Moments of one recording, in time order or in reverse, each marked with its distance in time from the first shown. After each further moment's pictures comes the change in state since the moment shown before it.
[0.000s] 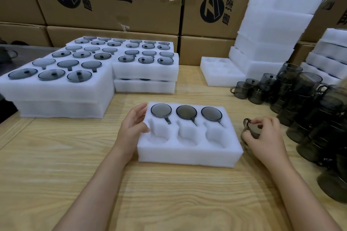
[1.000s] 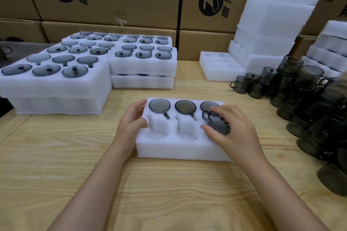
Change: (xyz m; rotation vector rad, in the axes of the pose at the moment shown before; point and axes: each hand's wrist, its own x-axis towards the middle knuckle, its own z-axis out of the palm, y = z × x) left_hand -0.002 0.000 0.004 0.007 -0.016 0.058; right_hand -0.039 -0.078 0.007 0.127 -0.083 -0.394
